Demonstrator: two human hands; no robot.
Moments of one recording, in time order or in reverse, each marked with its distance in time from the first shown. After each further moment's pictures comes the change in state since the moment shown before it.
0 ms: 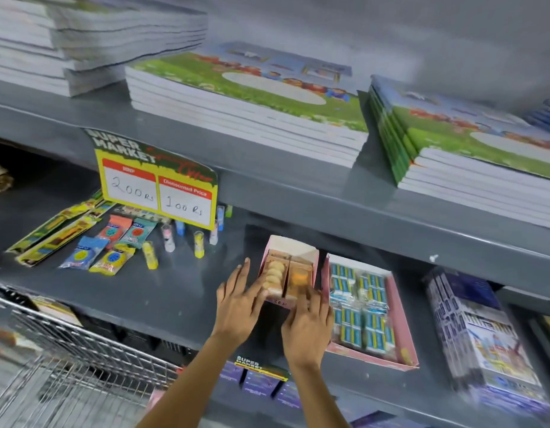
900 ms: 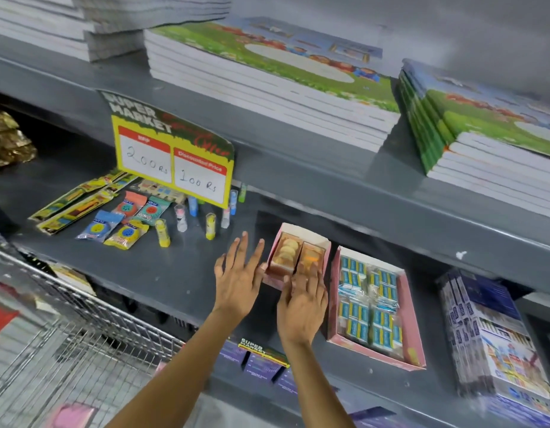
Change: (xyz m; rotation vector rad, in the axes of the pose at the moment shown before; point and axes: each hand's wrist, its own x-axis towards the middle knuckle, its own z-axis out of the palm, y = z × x) left_hand 0.008 0.000 -0.017 0.114 0.098 -0.088; right_hand 0.009 -0.020 0.013 0.234 0.031 0.018
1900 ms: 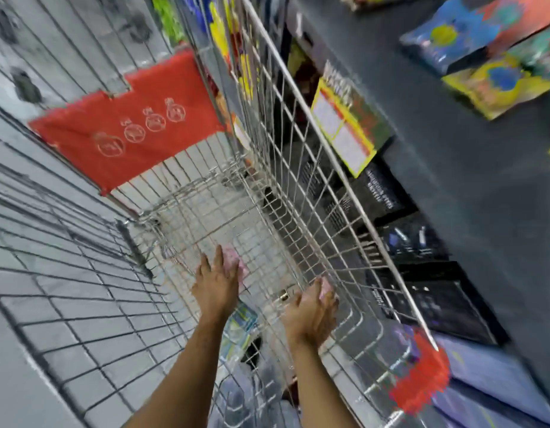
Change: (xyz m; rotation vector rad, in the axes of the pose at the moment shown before) left_hand -0.263 -0.359 0.107 -0.142 -0.146 -1.372; right_hand -0.263 -0.076 0.301 -0.248 -0.917 -0.068
